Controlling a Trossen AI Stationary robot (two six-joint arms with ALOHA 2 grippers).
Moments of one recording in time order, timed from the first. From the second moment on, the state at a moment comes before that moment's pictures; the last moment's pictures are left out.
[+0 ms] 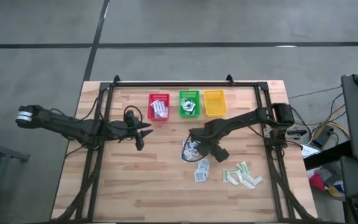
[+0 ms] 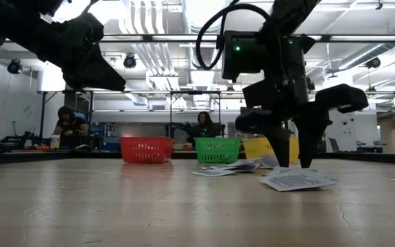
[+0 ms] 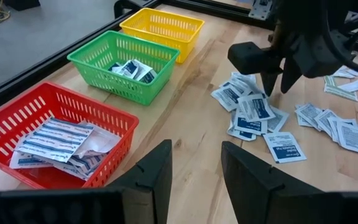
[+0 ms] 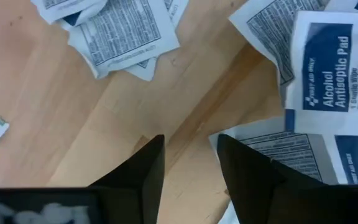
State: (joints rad) left arm -0.11 0.85 0.40 0.01 -0.43 -0.32; right arm 0.02 1.91 1.16 -0.80 -0.16 -0.57
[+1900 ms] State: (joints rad) left arm -0.11 0.85 0.40 0.00 -0.45 -0.32; right arm 0.02 1.87 1.16 -0.79 -0.07 -0.49
